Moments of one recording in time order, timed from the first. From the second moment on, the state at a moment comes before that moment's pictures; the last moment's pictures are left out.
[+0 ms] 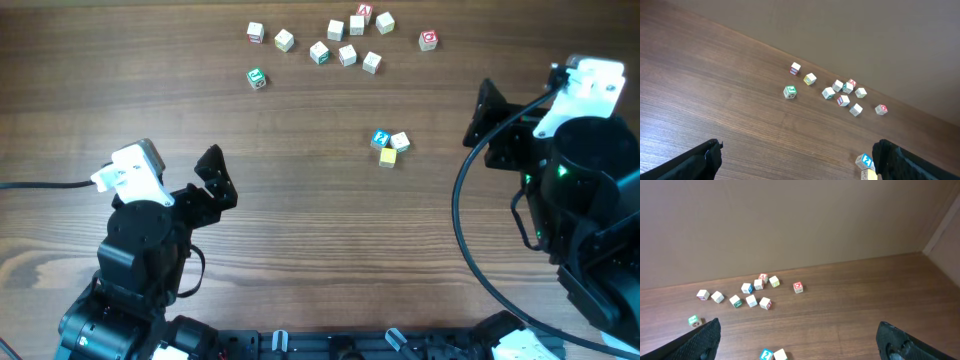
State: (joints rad) left arm -0.39 0.66 0.96 -0.72 -0.35 -0.58; right arm 0.47 1.01 1.49 -0.89 0.52 0.29
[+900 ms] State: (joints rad) left arm -0.39 0.66 0.95 -0.72 -0.36 -0.58; right arm 0.02 0.55 0.64 0.03 0.14 0.16
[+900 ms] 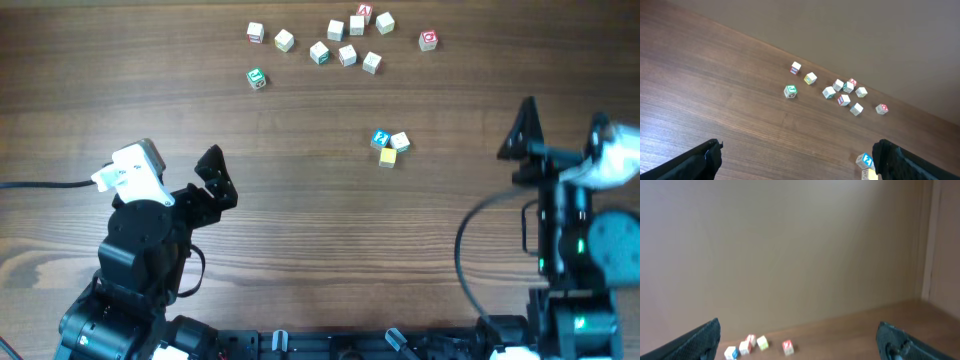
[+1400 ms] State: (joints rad) left arm -0.39 0.66 0.95 -0.72 -0.35 -0.58; right arm -0.13 0.08 0.11 0.26 0.00 0.15
